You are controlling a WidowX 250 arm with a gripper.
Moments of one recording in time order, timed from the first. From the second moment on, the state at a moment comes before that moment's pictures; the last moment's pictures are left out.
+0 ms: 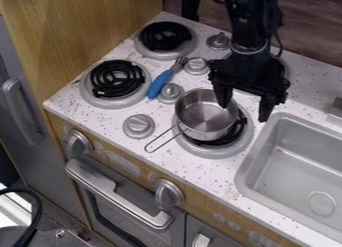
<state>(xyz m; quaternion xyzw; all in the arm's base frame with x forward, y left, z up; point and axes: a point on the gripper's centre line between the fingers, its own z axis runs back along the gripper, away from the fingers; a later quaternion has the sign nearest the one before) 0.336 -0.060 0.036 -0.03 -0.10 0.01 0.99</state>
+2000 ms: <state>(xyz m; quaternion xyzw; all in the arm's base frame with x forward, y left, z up) 0.367 -0.021 -0.036 0.00 -0.04 0.02 1.00</state>
